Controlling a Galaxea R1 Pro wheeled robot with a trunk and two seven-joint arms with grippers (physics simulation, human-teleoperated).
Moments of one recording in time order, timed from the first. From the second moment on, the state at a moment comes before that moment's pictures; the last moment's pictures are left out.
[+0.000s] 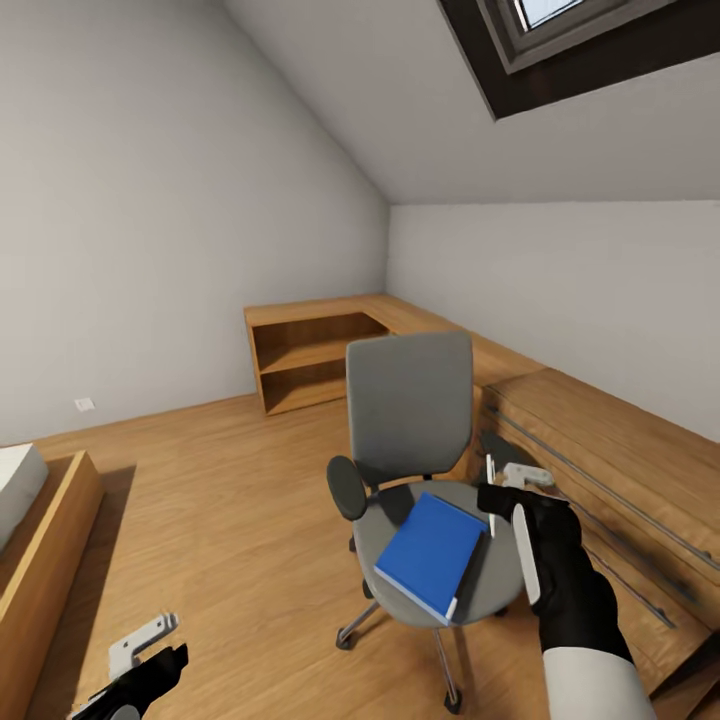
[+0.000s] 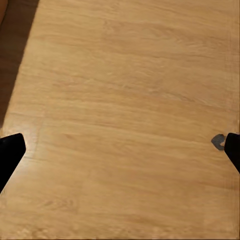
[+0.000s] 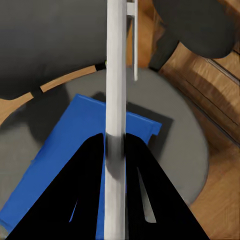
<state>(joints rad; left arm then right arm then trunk) 0.03 0.07 0.07 -1.45 0.58 0.53 0.55 -0.54 0.13 -0.26 -1.32 0.14 0.83 0.01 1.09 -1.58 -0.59</state>
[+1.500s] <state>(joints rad) 0.03 0.08 -0.06 -0.77 0.57 0.14 0.49 -0.54 0.13 -0.45 -1.42 0.13 0.87 0.01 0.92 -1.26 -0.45</state>
